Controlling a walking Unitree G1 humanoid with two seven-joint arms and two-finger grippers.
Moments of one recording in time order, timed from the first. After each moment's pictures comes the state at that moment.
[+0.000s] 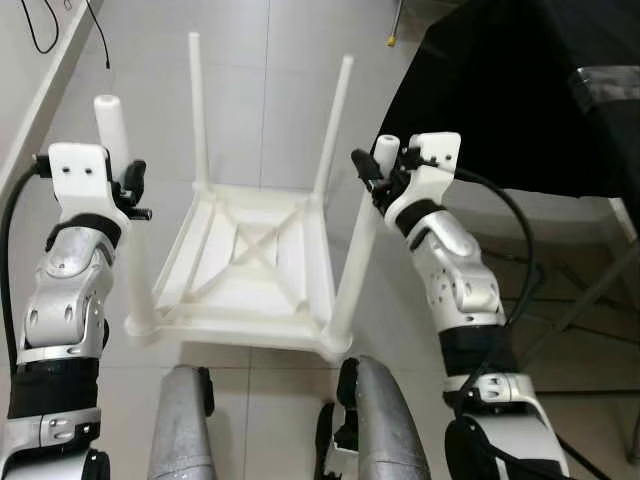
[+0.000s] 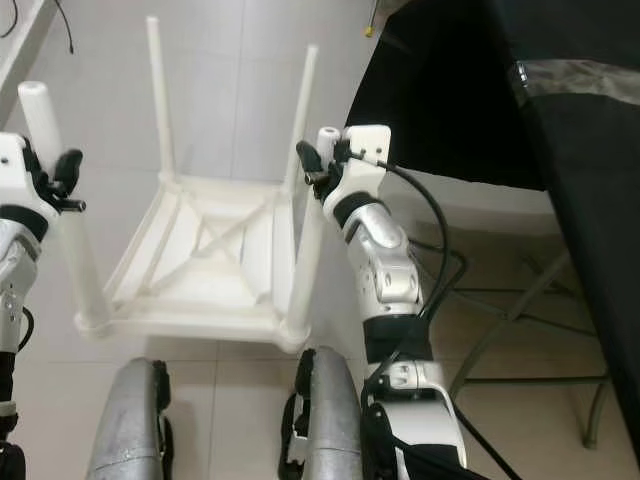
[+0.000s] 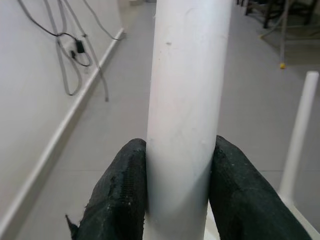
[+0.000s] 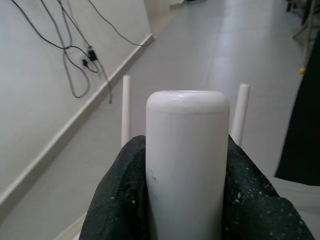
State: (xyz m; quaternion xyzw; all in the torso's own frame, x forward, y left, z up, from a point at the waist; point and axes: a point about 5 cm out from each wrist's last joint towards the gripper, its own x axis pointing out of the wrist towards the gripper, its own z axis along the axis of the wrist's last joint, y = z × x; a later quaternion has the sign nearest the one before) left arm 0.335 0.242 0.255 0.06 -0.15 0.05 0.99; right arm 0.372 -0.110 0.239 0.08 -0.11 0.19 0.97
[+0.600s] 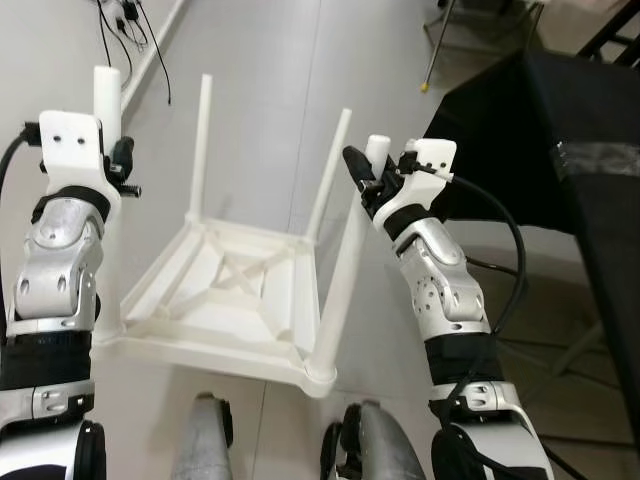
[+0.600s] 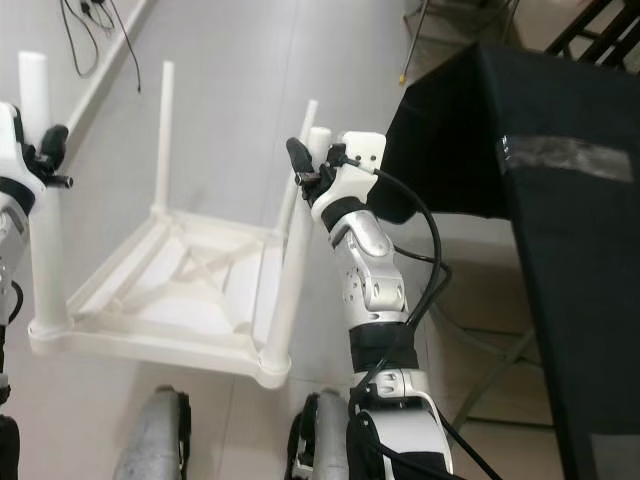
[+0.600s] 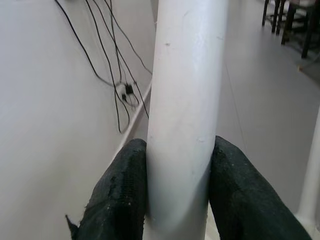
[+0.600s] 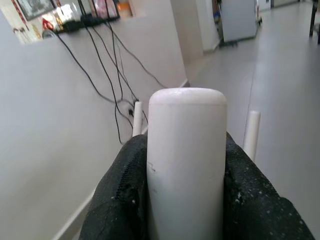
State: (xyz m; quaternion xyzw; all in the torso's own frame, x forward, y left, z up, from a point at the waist) left arm 0.344 0.243 0.285 0.08 -0.16 0.05 0.98; right arm 0.368 -0.100 0.250 0.11 -0.16 0.19 0.96
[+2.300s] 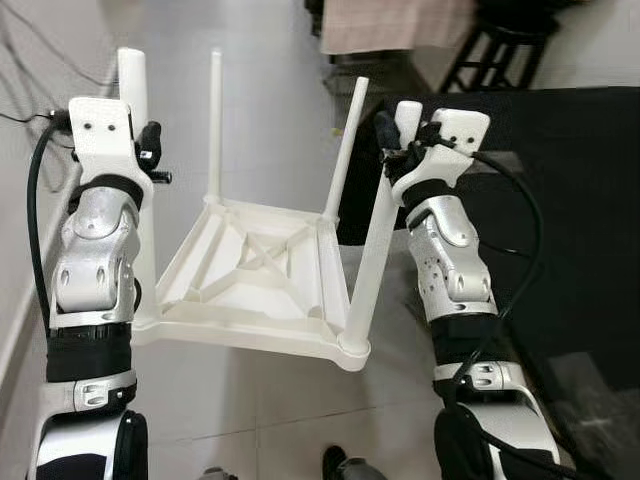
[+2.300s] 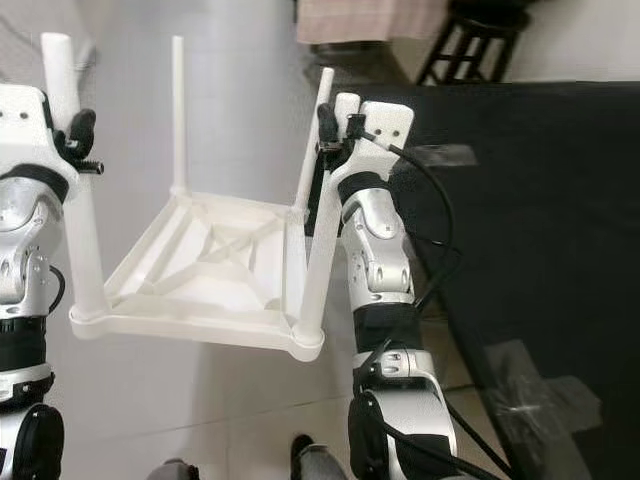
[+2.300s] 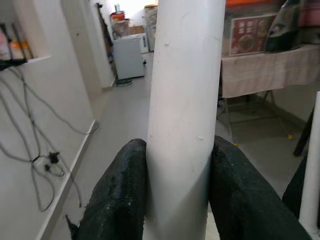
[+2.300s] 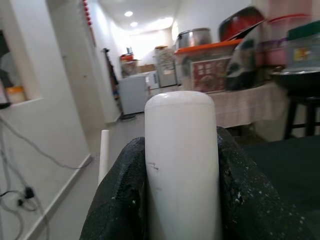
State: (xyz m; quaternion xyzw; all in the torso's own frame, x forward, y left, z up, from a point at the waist) left arm 0.345 0.211 0.303 0.07 -0.19 0.06 0.98; right arm 0.374 -0.108 0.280 0.10 -0.23 0.11 0.96
